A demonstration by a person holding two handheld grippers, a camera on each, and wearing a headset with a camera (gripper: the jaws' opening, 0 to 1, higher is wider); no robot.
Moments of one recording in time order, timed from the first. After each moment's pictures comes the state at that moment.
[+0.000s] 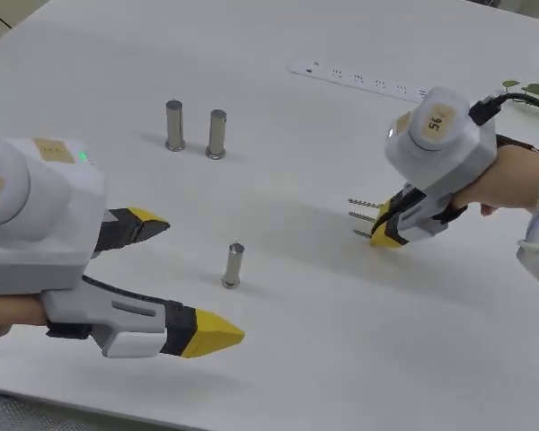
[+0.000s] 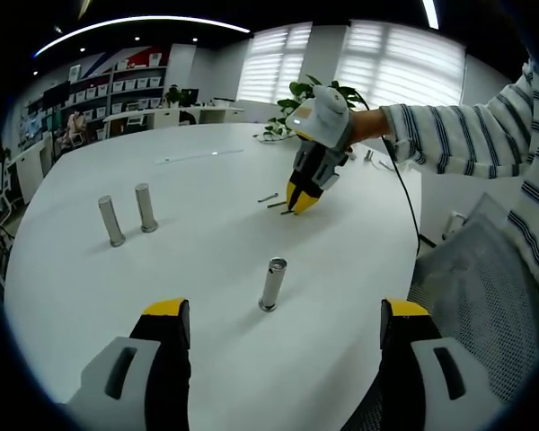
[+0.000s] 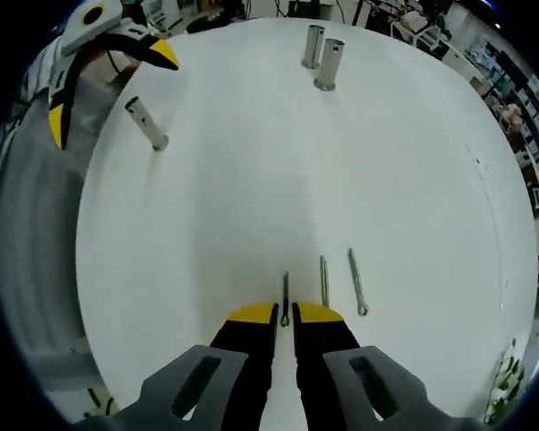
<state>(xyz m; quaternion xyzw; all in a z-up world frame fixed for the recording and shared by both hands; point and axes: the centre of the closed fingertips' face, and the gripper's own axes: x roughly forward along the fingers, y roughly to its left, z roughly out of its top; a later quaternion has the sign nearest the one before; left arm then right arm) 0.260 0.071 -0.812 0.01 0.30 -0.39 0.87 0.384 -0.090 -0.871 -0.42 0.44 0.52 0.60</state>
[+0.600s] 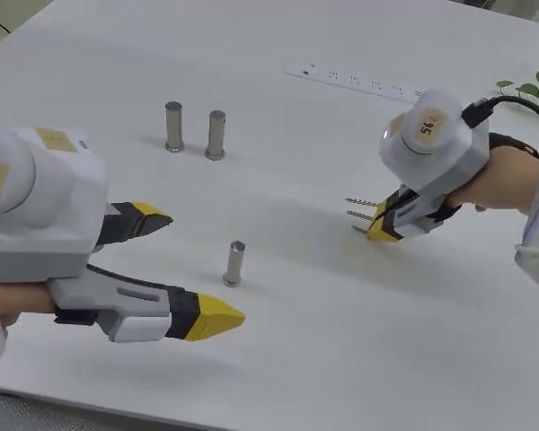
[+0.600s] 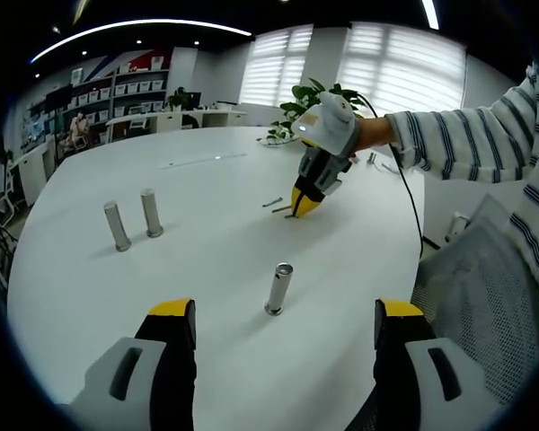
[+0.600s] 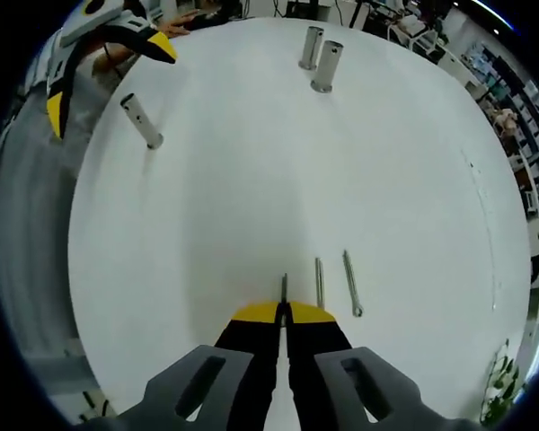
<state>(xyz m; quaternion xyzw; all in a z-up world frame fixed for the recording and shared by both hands) 0.263 0.075 -0.807 0.01 0.29 -0.38 0.88 0.393 -0.089 -0.872 -0.43 0.43 0.51 0.61</state>
